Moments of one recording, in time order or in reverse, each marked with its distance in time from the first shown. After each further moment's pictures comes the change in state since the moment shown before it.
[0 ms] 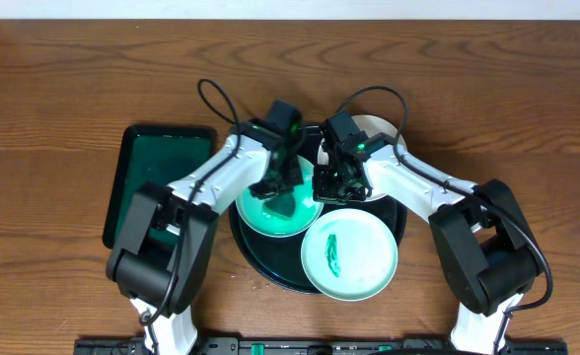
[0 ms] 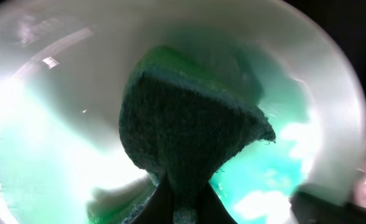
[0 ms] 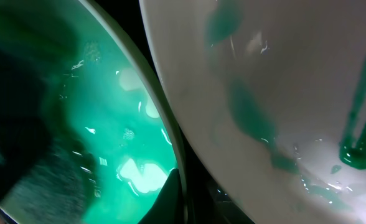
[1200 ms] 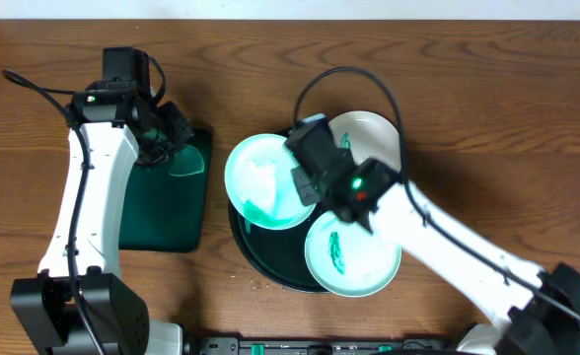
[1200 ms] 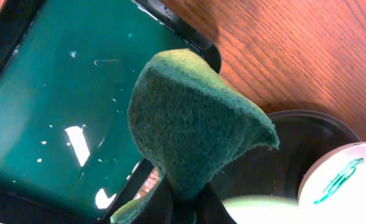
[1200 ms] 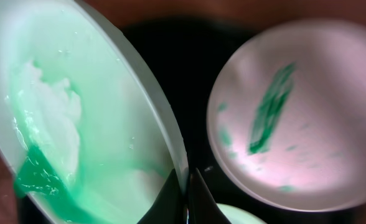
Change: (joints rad) left arm 0.523 -0.303 0.198 -0.330 -0.021 0.165; right arm 0.259 -0.343 0.044 -0.053 0.554 -0.218
